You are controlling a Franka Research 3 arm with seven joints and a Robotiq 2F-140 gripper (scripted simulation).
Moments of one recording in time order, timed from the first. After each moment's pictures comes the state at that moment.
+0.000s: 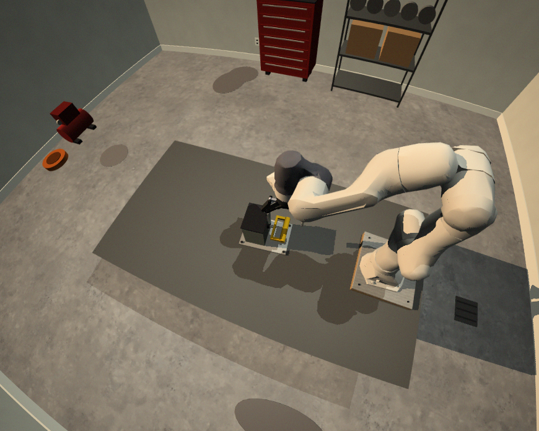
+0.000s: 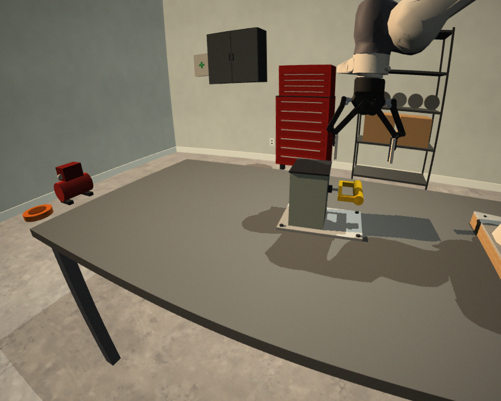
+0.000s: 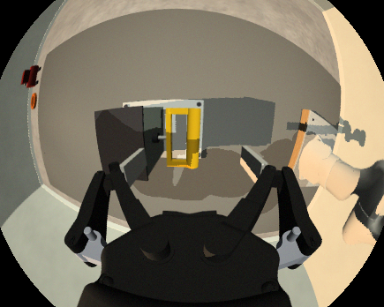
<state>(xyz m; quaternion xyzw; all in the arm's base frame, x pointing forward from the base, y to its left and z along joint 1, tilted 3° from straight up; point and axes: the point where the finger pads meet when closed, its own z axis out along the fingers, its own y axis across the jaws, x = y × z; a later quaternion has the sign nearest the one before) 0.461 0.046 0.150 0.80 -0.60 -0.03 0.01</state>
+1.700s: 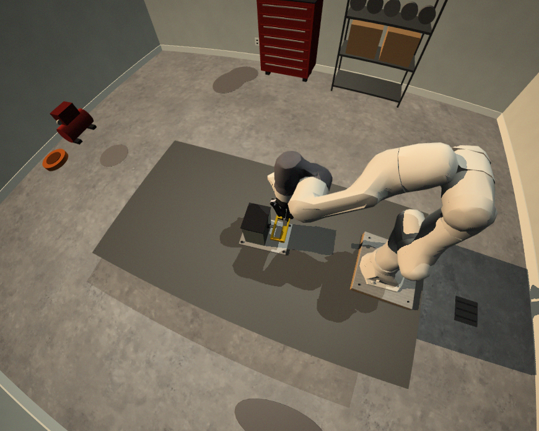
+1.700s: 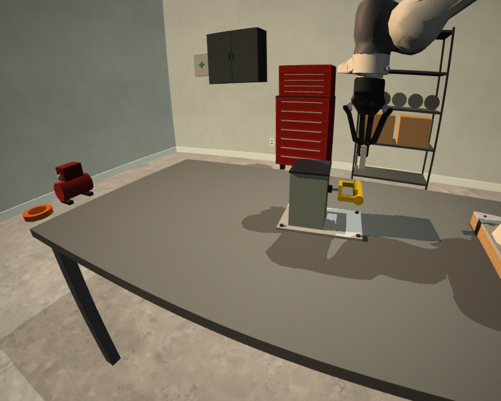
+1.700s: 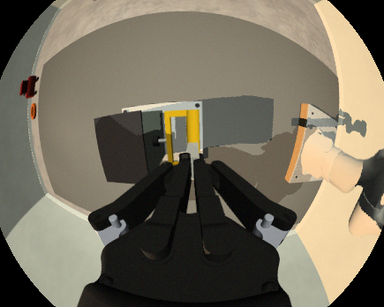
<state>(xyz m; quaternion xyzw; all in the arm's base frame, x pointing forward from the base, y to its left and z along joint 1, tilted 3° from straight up) 0.462 0.044 0.150 0.78 -0.62 -0.03 0.01</state>
